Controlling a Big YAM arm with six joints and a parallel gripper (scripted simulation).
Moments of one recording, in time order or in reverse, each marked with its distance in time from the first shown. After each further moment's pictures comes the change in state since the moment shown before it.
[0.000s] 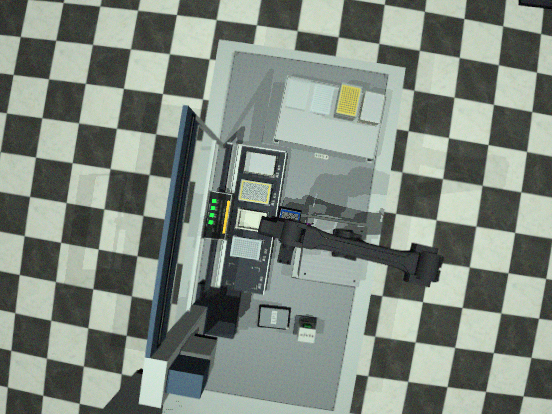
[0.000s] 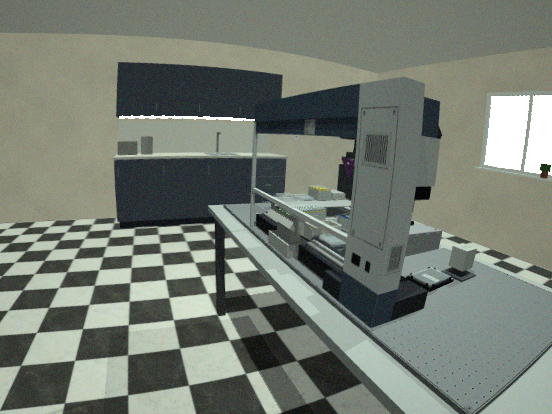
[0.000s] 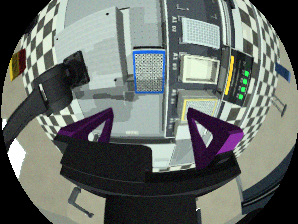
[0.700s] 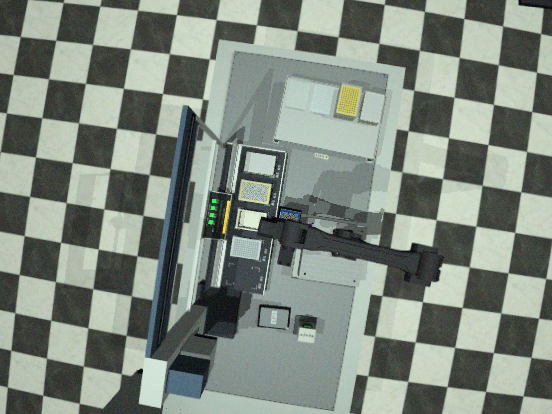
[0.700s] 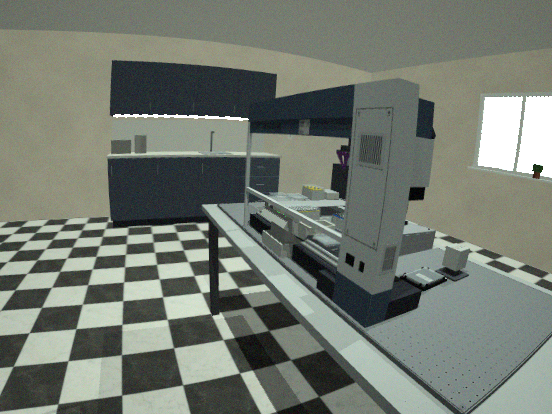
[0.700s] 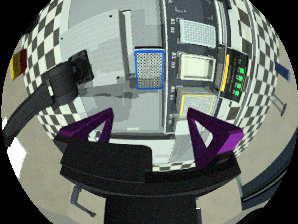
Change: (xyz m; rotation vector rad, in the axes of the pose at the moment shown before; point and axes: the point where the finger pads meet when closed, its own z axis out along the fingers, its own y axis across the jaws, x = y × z) arm 0.000 0.001 -0.028 -0.003 0.000 0.003
